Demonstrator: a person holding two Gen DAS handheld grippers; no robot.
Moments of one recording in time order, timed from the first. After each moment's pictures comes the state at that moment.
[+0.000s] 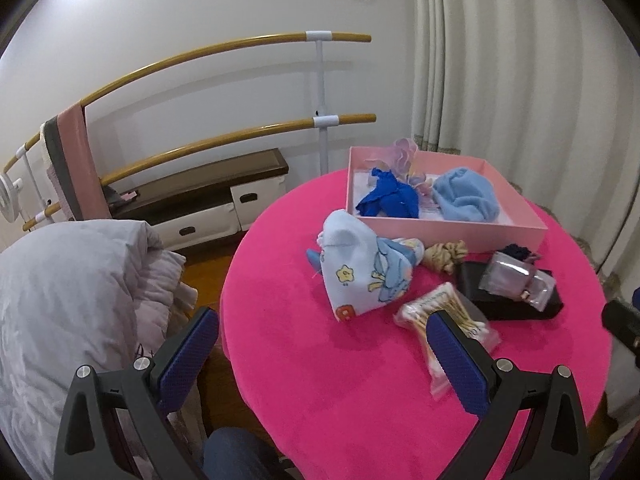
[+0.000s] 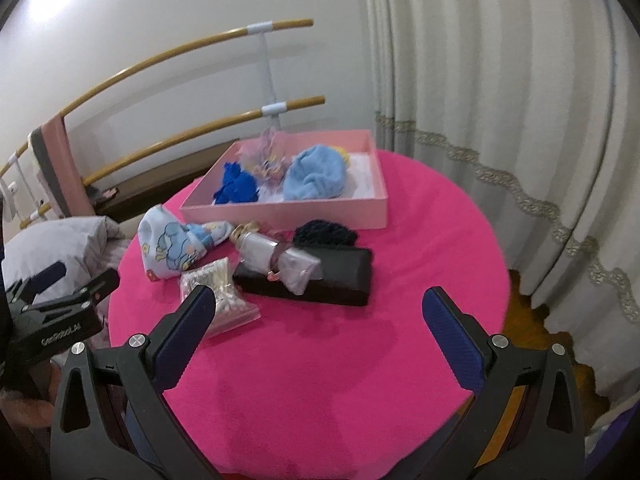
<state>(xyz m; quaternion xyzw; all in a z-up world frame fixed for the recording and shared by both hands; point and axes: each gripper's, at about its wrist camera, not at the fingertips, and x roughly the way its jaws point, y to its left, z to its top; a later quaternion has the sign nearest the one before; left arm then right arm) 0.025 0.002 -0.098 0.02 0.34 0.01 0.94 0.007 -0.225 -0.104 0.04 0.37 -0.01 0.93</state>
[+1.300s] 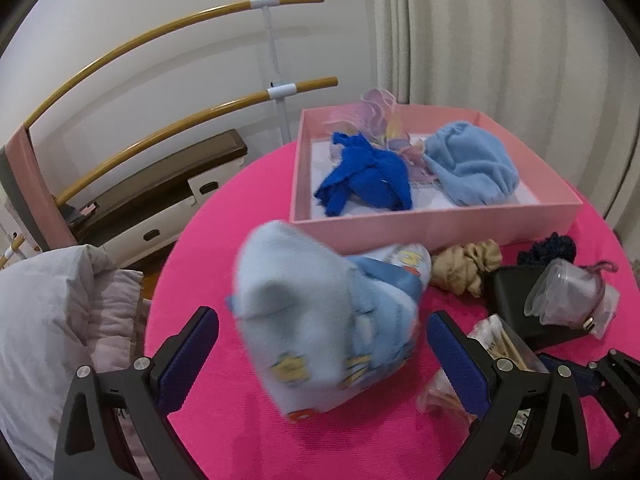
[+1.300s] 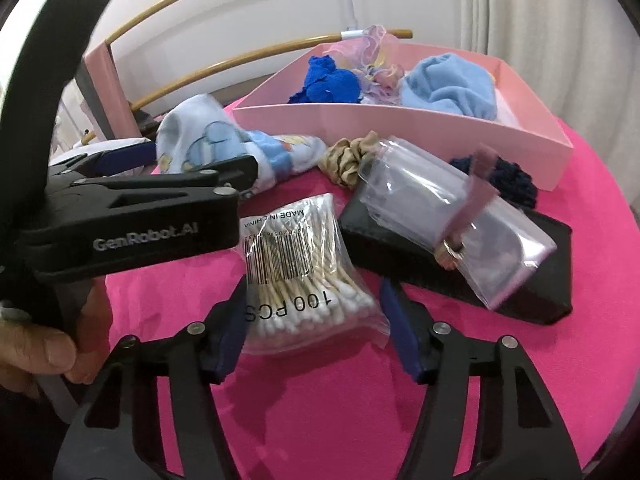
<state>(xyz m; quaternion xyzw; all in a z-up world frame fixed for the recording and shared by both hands) 0.169 -0.026 -0.174 0.08 0.40 -0.05 0.91 0.082 -0.162 -0.190 0.02 0.46 0.11 0.88</state>
